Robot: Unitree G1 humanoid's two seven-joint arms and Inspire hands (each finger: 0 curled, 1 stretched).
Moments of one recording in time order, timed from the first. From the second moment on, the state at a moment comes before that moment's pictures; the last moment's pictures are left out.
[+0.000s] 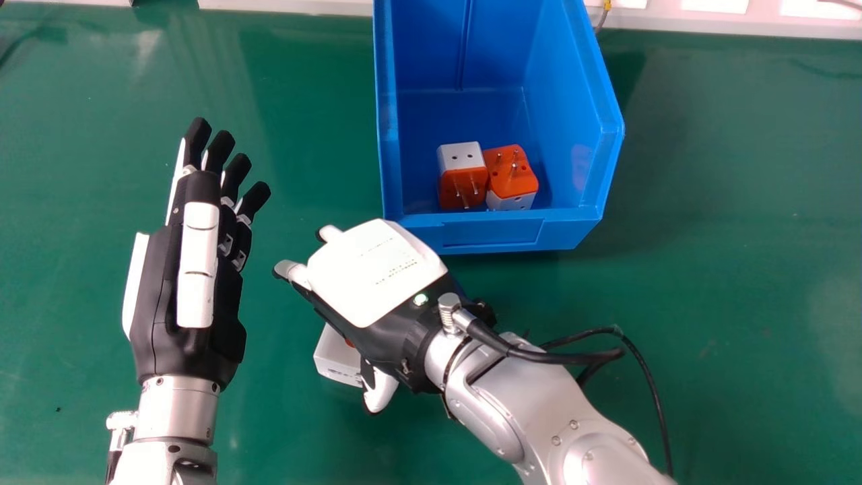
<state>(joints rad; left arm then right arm) 0.10 0.03 0.20 0.09 -0.33 -0.35 -0.29 -0.36 -0.09 0.79 0.00 -1.27 0.18 0.44</state>
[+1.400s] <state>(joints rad) 0.10 0.03 0.20 0.09 -0.33 -0.36 -0.30 -0.34 -0.09 0.82 0.00 -1.26 0.24 0.56</state>
